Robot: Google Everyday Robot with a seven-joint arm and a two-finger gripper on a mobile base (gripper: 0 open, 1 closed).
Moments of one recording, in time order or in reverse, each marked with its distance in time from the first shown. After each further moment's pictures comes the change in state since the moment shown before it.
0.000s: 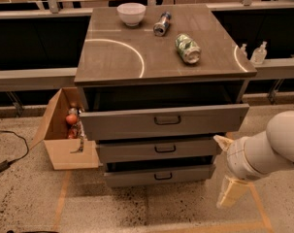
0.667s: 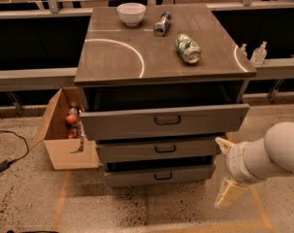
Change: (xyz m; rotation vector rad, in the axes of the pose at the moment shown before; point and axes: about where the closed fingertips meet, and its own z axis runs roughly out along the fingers) arm 0.012 -0.003 0.020 0.041 -0.003 0.028
